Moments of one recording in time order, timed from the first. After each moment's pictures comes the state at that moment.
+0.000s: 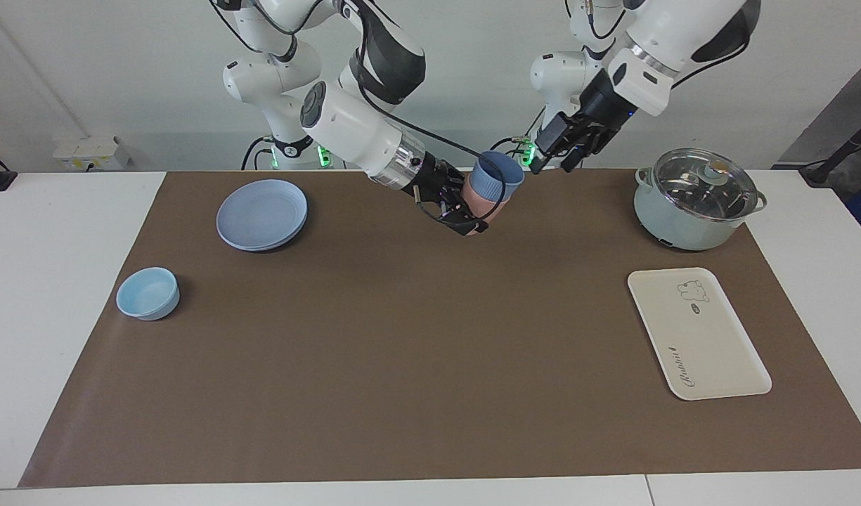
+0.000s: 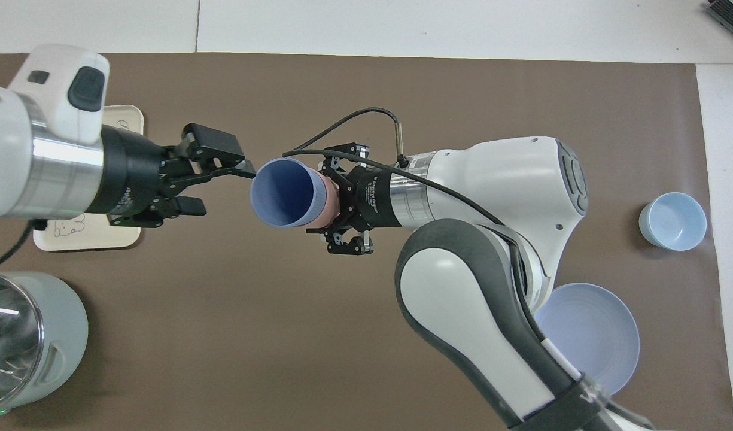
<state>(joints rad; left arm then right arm) -0.10 -0.05 -0.26 -1.60 -0.42 1.78 -0.73 0.52 0.19 0.02 -1.74 0.92 2.27 1.53</state>
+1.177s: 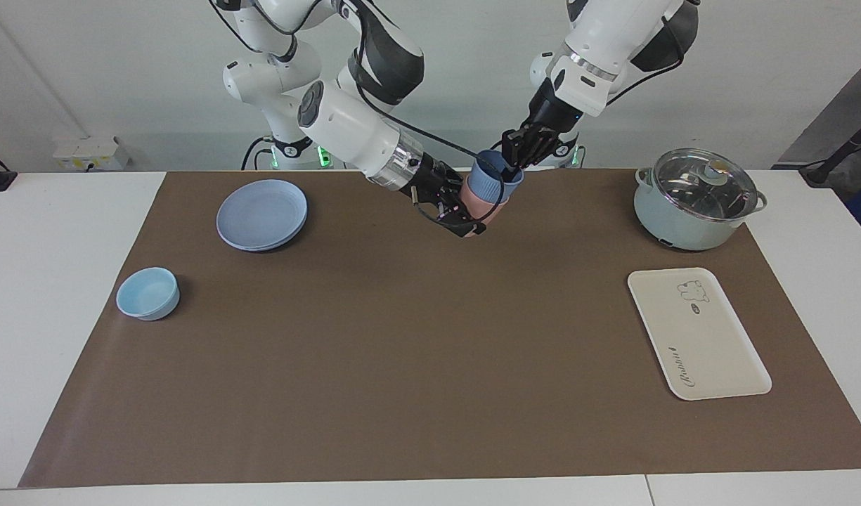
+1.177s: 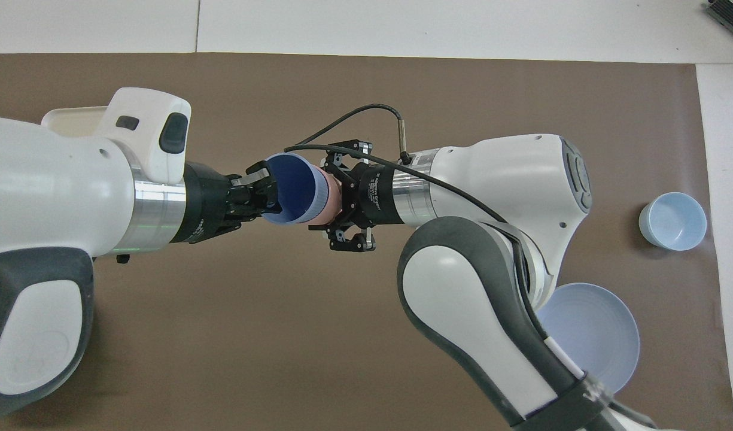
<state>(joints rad) -0.17 -0.10 -0.26 -1.70 -0.38 1.87 -0.78 0.52 0.19 0.02 -1.73 0.91 2.27 1.53</state>
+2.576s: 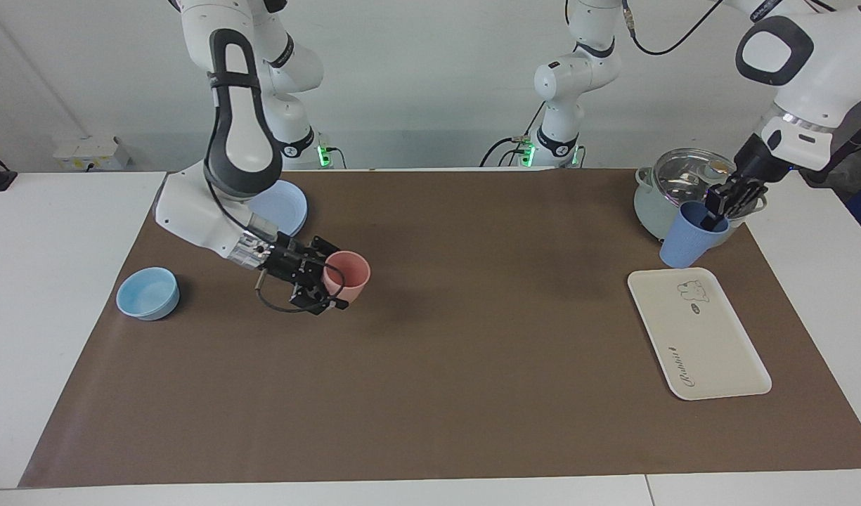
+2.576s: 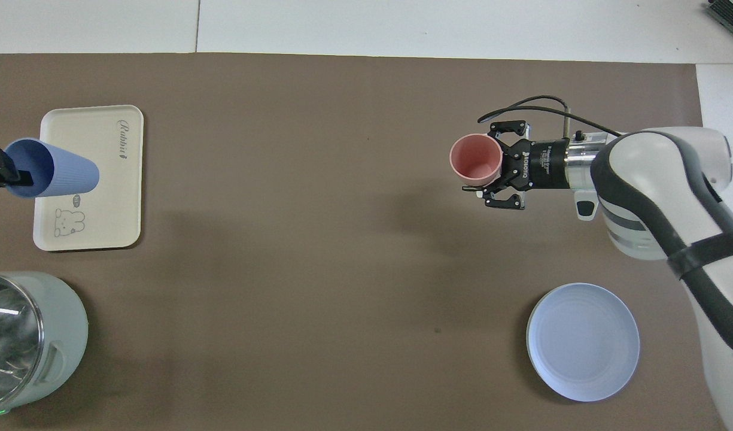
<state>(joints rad) 0.38 0.00 -0.20 -1.82 -0.23 1.96 0.00 0.03 0.27 0.01 -1.90 1.08 2.09 1.07</state>
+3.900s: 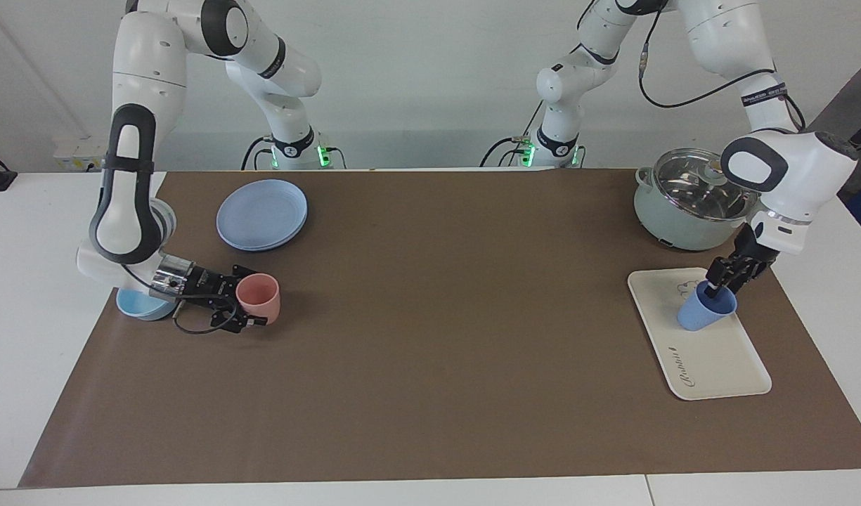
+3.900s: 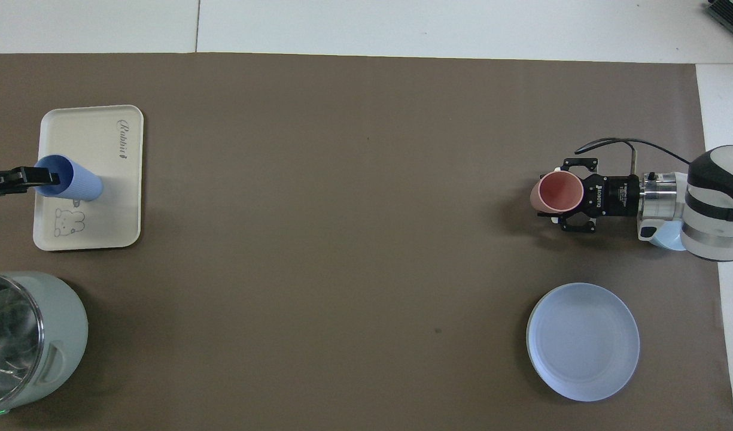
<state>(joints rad) 0.49 0.20 -0.22 -1.92 -0.20 2.30 0.30 -0.29 0.49 0.01 -1.90 1.12 1.82 0.61</state>
